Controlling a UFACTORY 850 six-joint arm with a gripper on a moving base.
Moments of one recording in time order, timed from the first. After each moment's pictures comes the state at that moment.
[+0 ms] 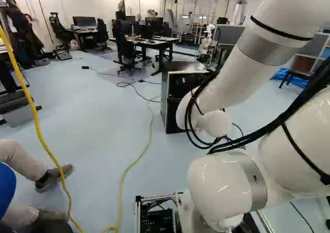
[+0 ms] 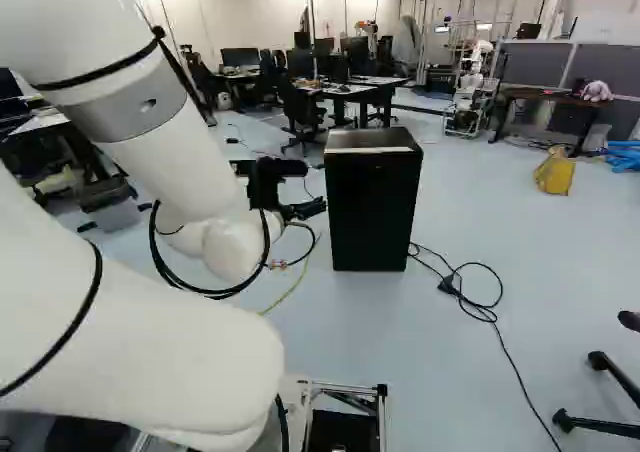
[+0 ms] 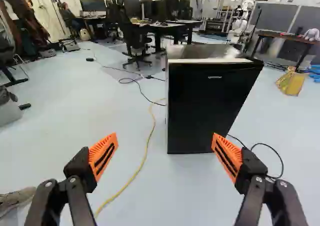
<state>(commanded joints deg) 0.0 16.0 -5.0 0.0 50.0 0.0</state>
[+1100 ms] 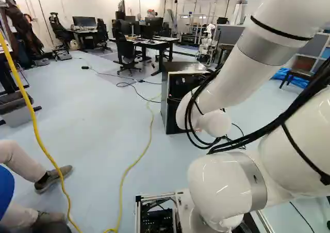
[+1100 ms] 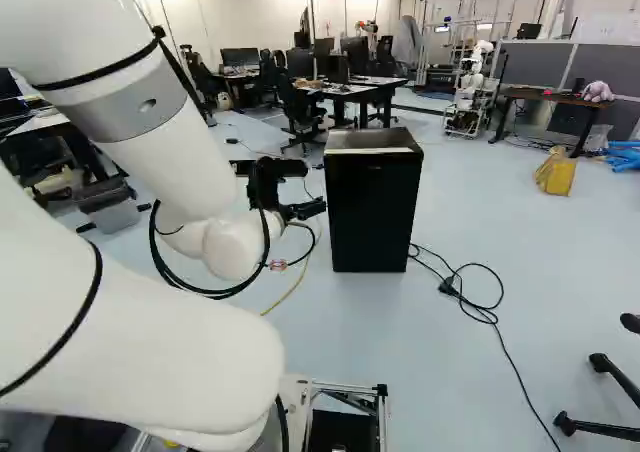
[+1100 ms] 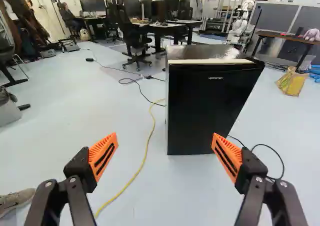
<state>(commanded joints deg) 0.0 16.0 -5.0 0.0 50.0 0.0</state>
